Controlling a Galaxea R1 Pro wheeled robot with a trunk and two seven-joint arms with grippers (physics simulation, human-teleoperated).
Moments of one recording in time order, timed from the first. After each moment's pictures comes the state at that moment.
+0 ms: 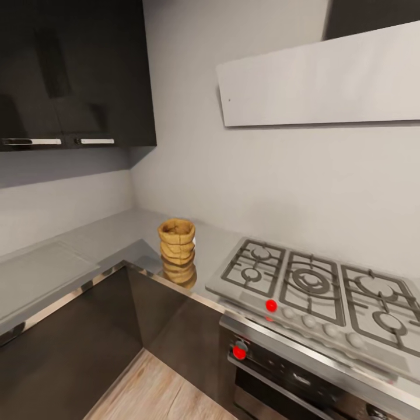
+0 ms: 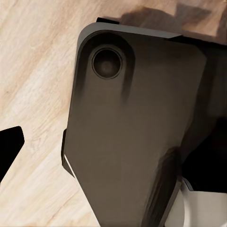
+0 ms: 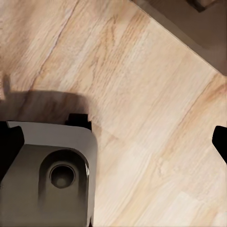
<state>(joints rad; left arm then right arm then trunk) 0.00 -0.01 0.02 -0.04 0.17 -0.04 0.02 -0.25 -0.08 -0.26 0.03 0.36 -0.04 -0.05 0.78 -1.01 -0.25</state>
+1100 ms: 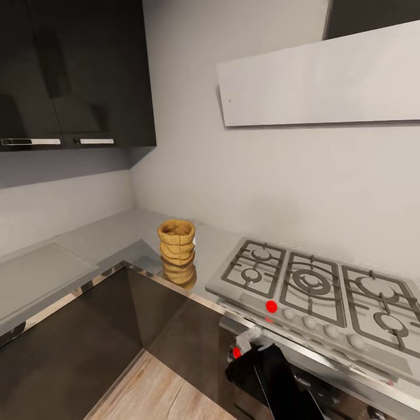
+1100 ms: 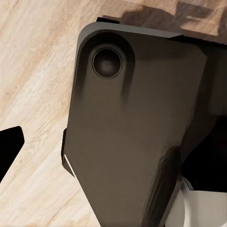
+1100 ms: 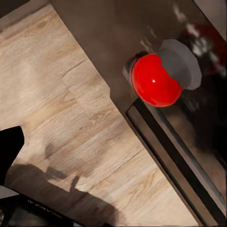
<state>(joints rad) 0.00 -0.02 0.02 -0.04 0.17 -0.04 0.02 -0.25 0.17 0.17 -1.30 0.52 0.94 0.42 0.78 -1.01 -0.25</state>
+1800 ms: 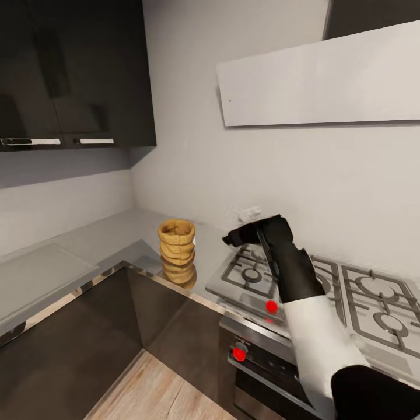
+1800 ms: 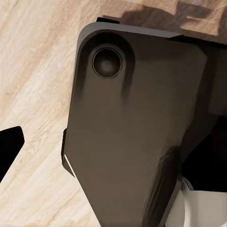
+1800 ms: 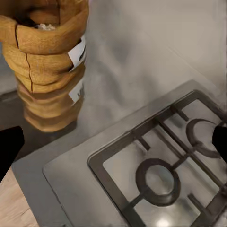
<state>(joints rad) 0.00 -0.02 0.02 -0.04 0.17 -0.04 0.02 -0.95 0.17 0.12 -1.25 0.51 1.04 0.54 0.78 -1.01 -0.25</state>
